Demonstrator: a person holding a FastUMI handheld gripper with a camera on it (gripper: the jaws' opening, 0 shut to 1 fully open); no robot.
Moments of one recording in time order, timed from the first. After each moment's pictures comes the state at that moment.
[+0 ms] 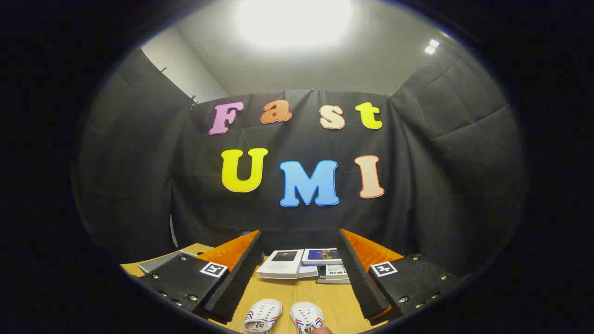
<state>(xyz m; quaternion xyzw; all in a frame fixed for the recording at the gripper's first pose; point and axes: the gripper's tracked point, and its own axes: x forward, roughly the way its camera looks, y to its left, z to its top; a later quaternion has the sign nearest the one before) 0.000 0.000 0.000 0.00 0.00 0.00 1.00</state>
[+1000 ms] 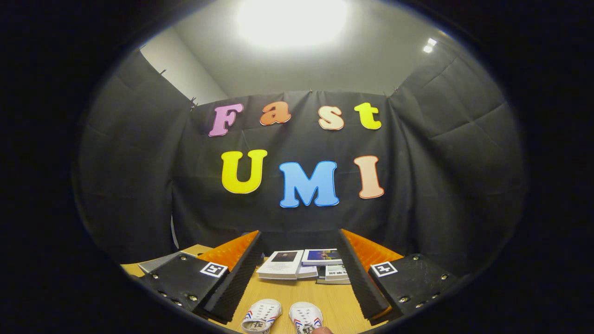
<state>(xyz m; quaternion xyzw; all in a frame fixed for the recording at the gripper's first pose) -0.001 -0.006 -0.003 0.00 0.00 0.00 1.00</state>
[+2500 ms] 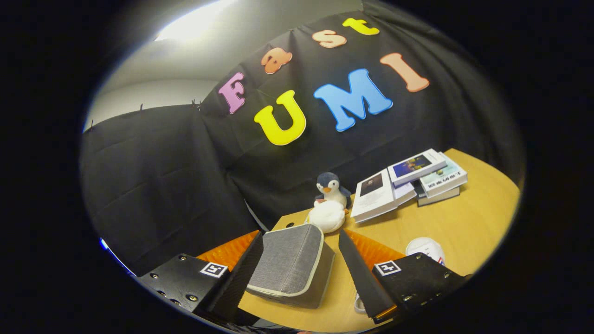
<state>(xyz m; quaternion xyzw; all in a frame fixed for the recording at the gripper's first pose) 0.006 0.144 -0.108 0.27 0.22 0.19 0.92</state>
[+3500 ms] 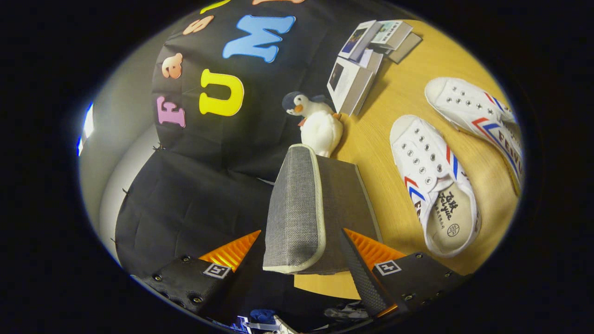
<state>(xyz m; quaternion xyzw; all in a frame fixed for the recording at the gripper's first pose) -0.021 0.223 -0.228 0.55 0.40 0.19 0.71</state>
